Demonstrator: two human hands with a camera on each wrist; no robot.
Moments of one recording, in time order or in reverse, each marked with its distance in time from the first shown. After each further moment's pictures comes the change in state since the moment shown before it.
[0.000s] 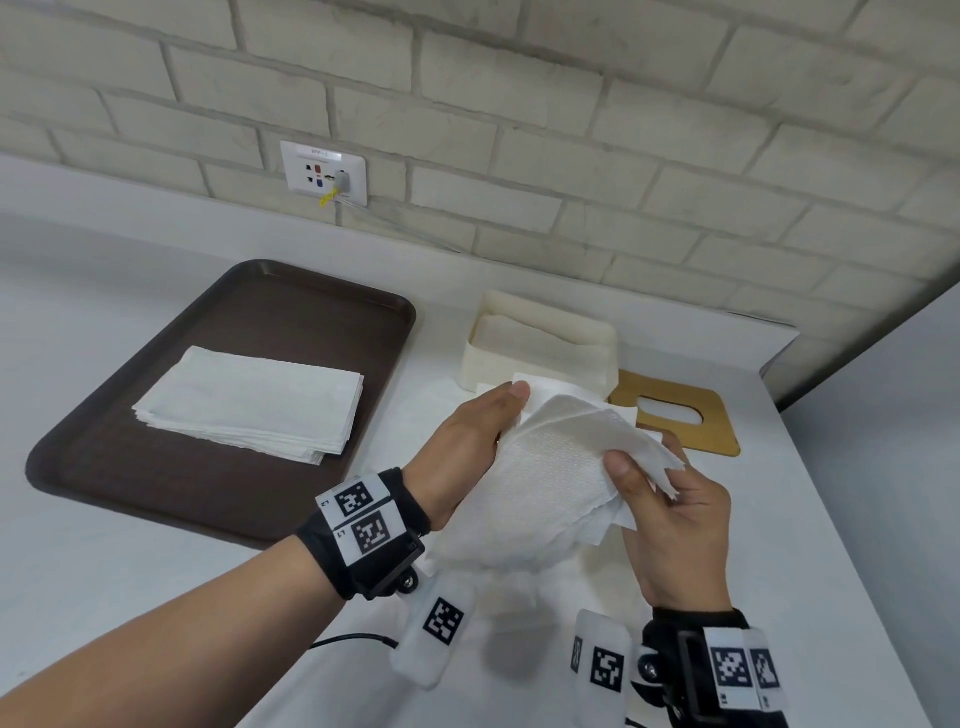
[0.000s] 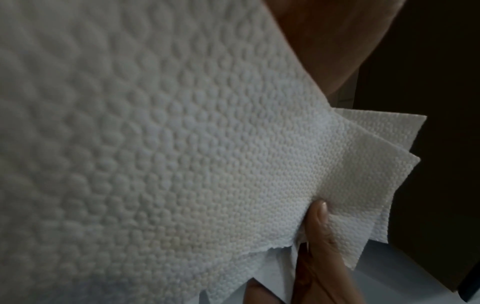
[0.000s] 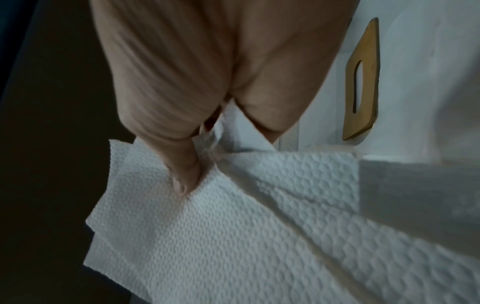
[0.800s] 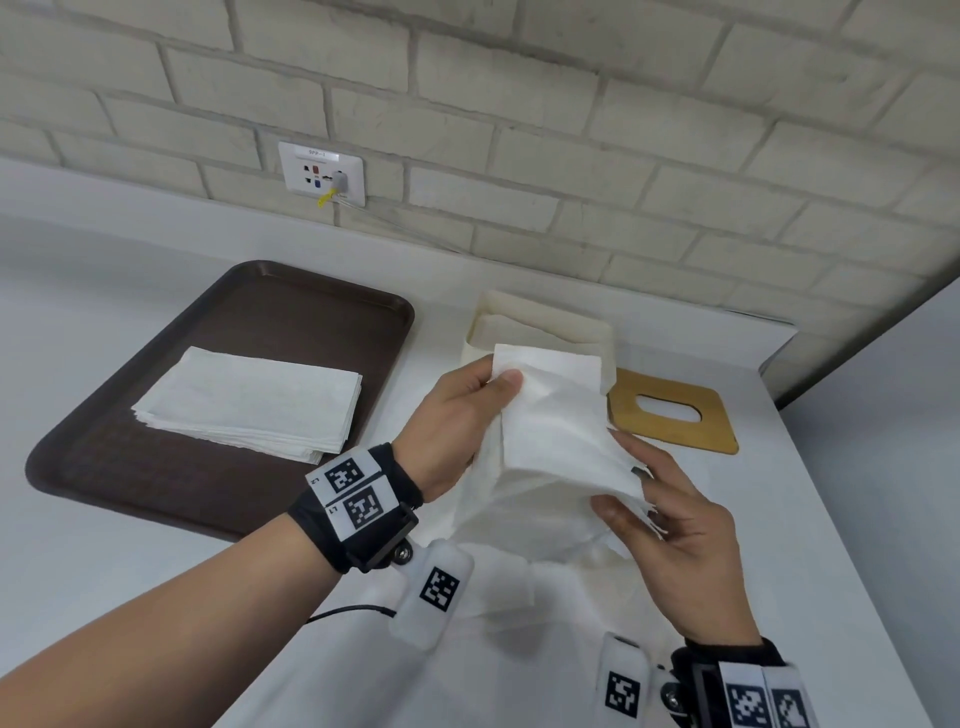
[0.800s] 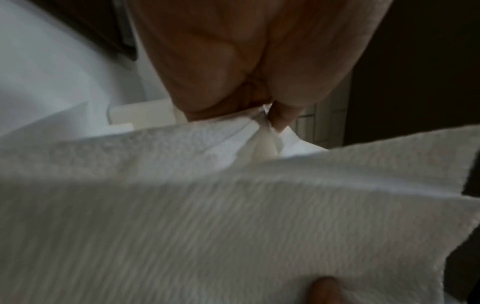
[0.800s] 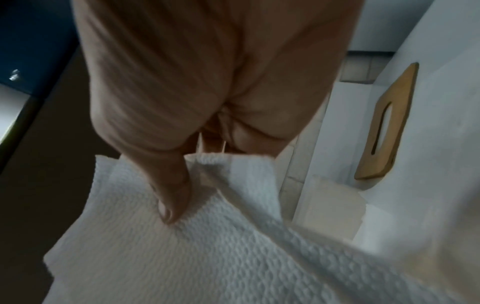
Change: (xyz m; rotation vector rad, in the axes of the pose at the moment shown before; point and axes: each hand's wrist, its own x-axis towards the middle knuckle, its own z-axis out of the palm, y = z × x) left_hand 0.007 0.016 -0.002 -0.153 0.086 0.002; right_hand -0.014 -0.010 -0.024 -0.350 -0.246 -0.134
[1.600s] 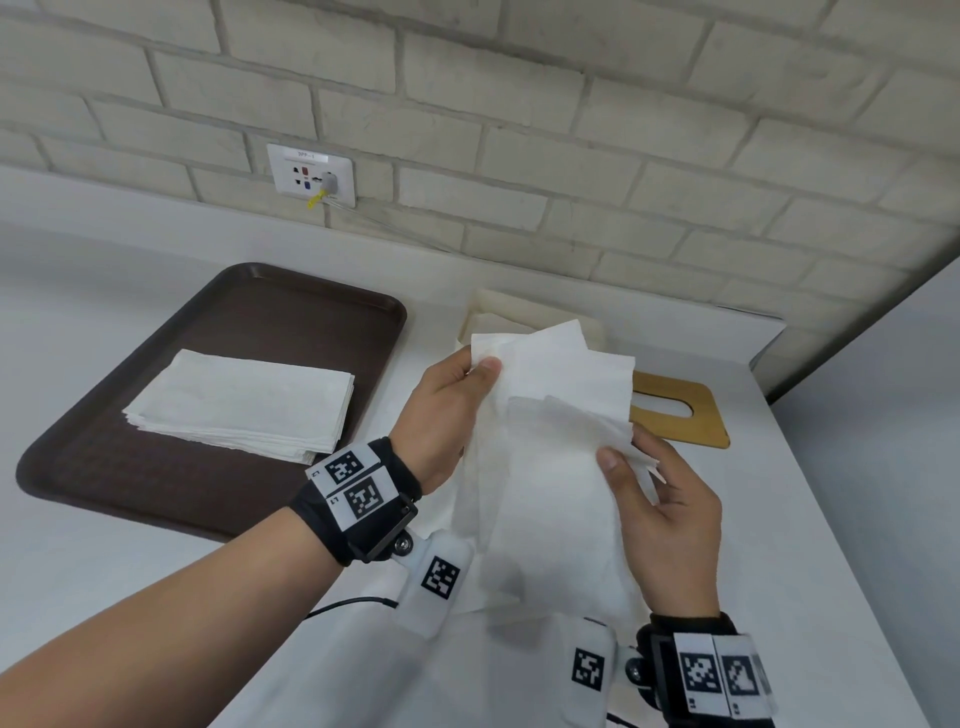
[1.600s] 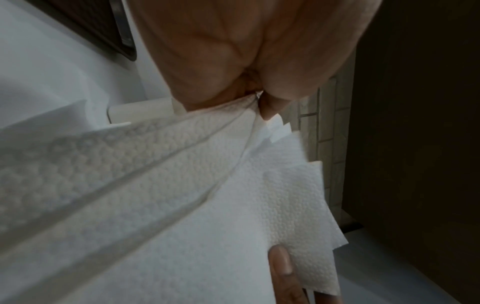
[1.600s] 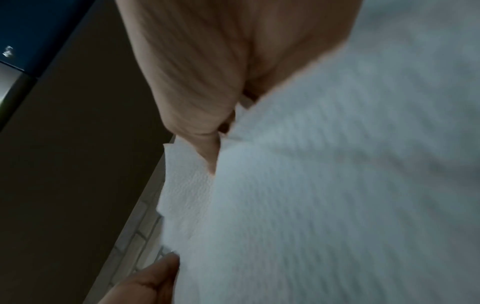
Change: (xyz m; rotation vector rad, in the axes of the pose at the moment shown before) left_hand 0.010 -0.006 0.000 0.014 0.085 0.071; right_hand 0.009 -0.002 0.018 0.086 0.342 0.185
